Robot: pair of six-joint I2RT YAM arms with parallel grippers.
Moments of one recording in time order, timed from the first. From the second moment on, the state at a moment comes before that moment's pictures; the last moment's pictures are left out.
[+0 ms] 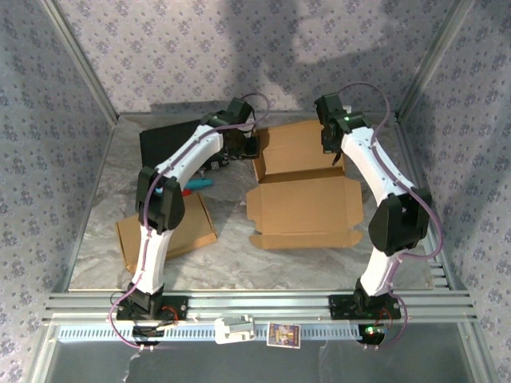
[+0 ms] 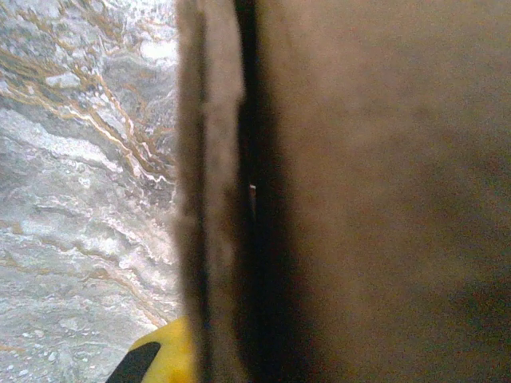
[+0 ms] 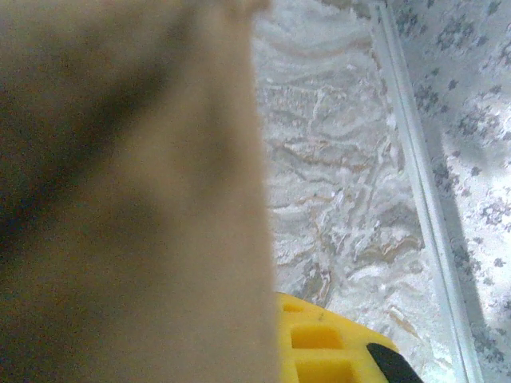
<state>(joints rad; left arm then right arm) -0.54 2.18 2.06 -0.95 0.24 -0.46 0.30 1.79 1.74 -1.04 0.52 0.27</state>
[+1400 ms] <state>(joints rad) -0.57 2.21 1.85 -0.69 0.12 -0.58 0.29 1.80 1.66 -1.00 0.43 0.26</state>
